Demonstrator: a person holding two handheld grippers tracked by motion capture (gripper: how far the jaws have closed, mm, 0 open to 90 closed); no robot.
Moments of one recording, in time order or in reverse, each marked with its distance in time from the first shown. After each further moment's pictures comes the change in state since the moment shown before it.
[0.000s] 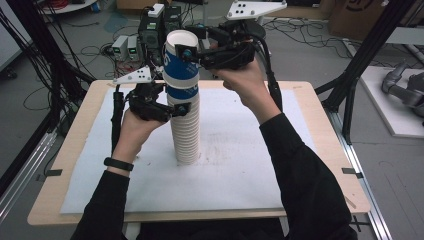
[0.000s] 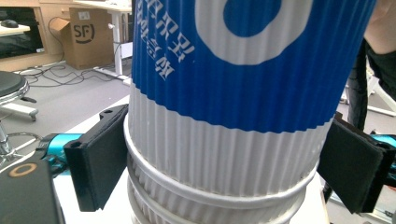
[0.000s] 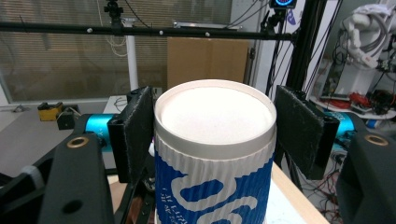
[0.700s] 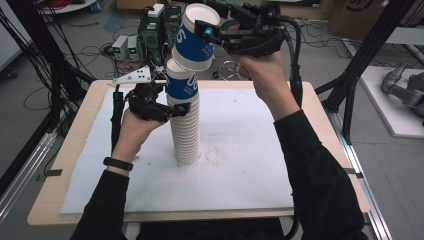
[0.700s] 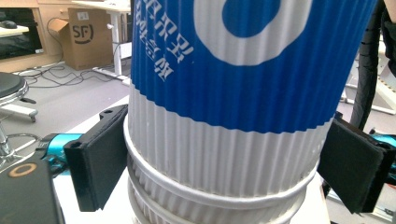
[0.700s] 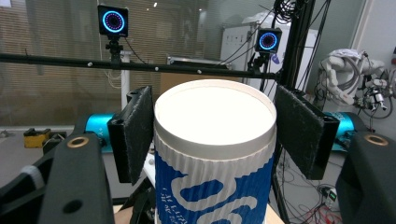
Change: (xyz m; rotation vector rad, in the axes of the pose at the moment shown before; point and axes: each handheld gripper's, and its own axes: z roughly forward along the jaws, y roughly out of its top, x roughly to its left) left arm 0.001 0.000 0.000 0.002 -0.003 0.010; right arm 0.008 0.028 -0.043 -0.135 -0.039 -0.033
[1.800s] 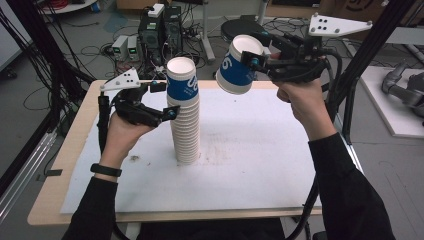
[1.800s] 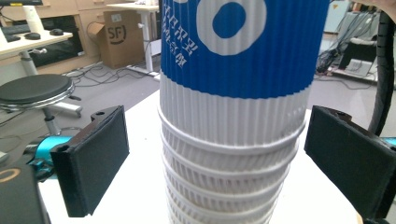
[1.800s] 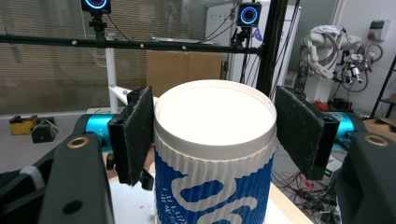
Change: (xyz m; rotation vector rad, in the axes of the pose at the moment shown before) left arm -0.015 0.003 -0.028 0.034 0.131 0.077; right arm -0.007 -0.039 -0.078 0.071 -0.068 0.024
